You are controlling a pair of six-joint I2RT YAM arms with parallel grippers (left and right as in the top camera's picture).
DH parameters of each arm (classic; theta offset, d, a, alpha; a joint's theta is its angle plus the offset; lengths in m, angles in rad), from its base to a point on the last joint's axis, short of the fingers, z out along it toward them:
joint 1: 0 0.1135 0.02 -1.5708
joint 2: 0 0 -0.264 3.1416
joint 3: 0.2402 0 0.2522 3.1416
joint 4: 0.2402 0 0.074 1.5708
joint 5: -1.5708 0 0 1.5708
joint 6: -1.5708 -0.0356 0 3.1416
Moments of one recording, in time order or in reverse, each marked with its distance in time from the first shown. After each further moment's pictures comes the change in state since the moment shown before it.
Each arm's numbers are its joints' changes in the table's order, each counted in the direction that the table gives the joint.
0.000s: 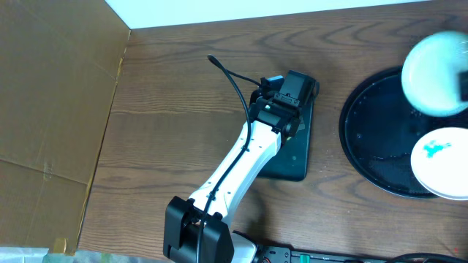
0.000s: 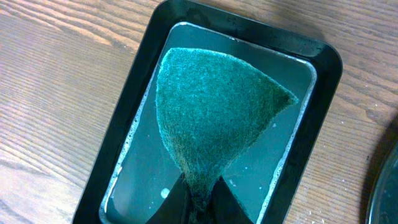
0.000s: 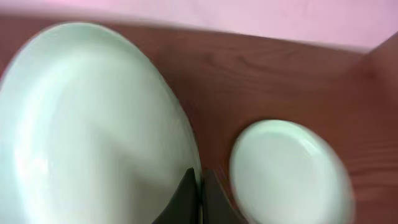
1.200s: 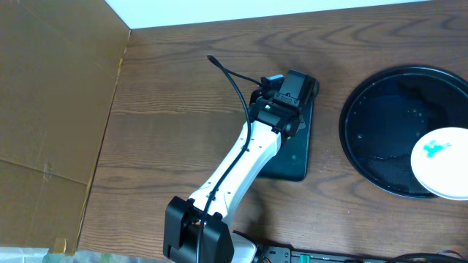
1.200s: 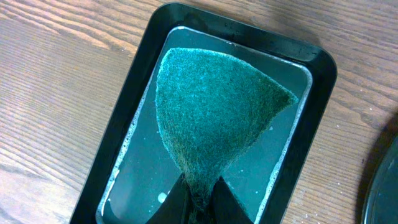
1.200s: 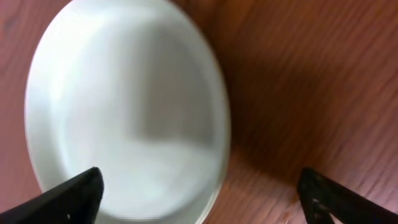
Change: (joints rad) left arm 0.000 0.000 0.000 -0.014 0.000 0.000; right arm -0.646 0.388 0.000 0.004 0.428 -0.507
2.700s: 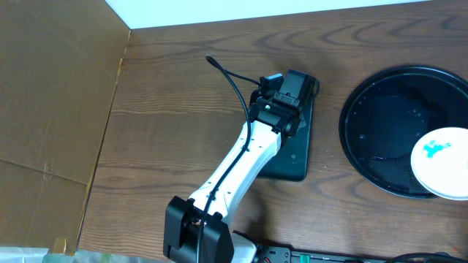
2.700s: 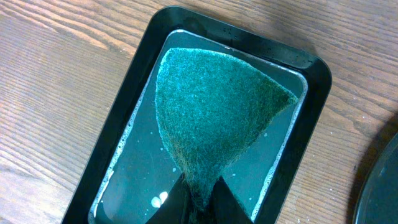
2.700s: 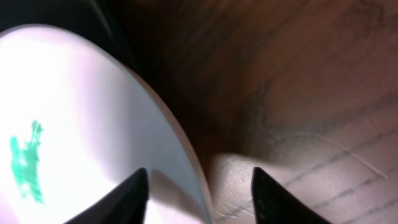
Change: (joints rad) left arm 0.000 0.000 0.000 -0.014 0.000 0.031; right arm 0.398 -0.638 -0.512 0.353 -0.218 -0.090
